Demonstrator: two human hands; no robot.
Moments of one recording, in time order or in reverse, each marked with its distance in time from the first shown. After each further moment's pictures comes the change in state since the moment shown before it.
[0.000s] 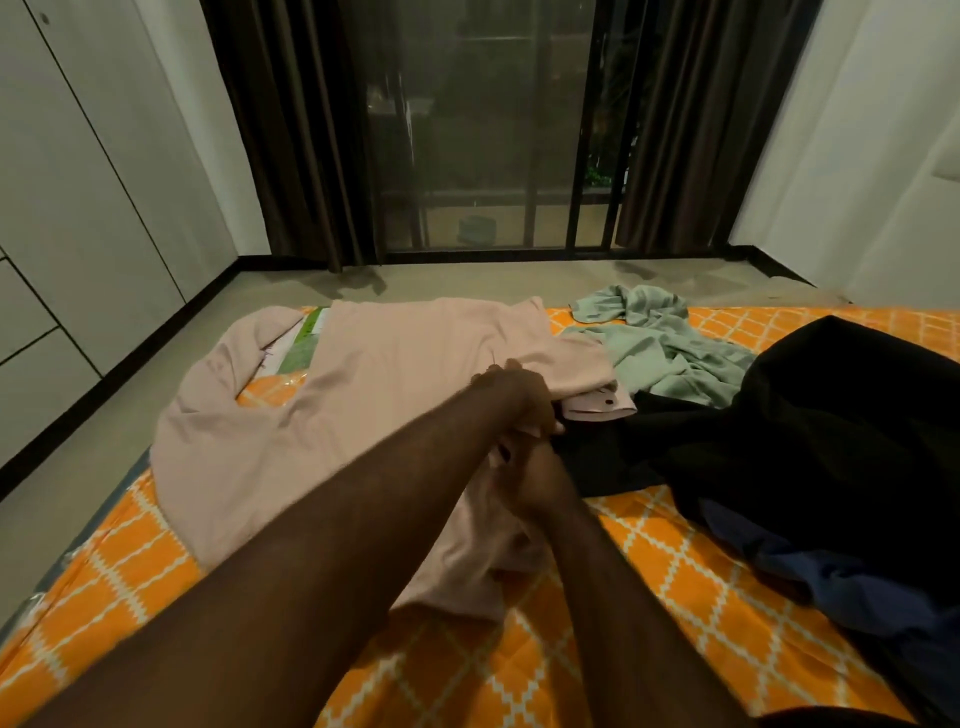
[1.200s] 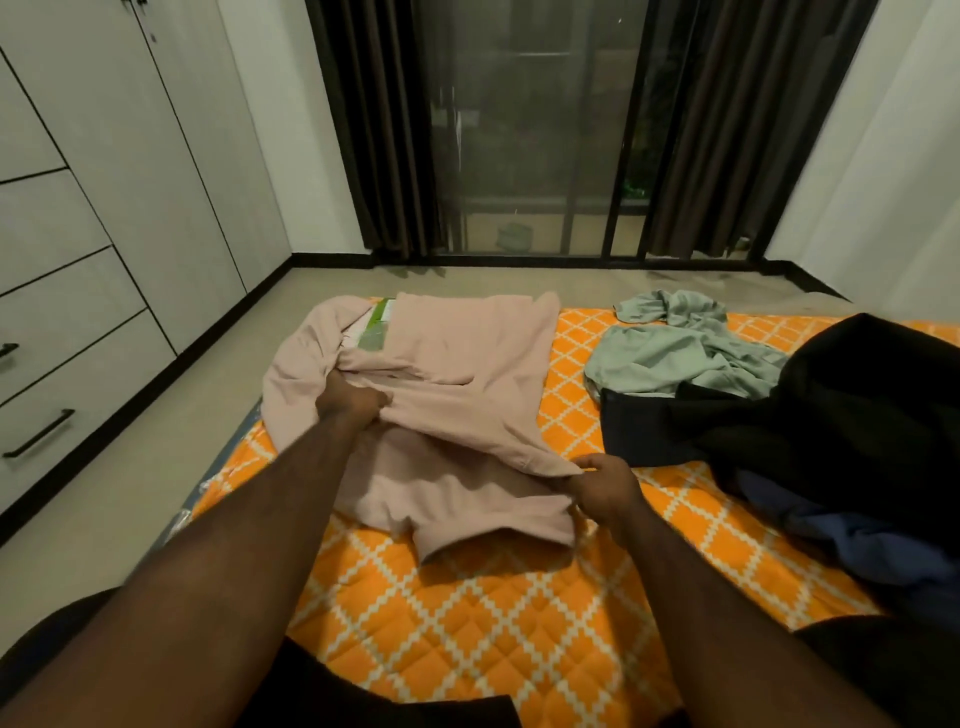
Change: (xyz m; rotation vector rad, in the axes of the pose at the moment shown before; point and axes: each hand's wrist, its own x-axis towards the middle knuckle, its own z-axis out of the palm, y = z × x) left_hand -0.159 -0.250 0.081 -1.111 0.674 -0.707; right_hand -0.062 0.018 0.004 0.319 -0.042 0.273
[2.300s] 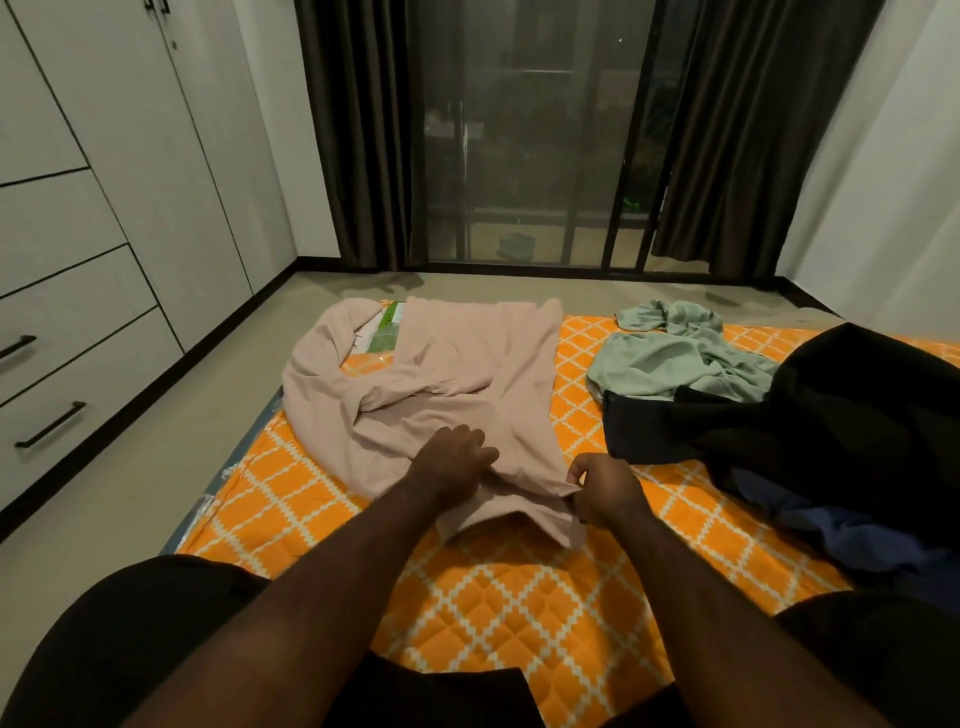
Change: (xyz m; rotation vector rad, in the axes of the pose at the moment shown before) left_hand -0.120 -0.020 0.048 0.987 -0.266 1.260; right_hand -0.033 -0.017 -0.003 -0.601 -0.001 -0.218
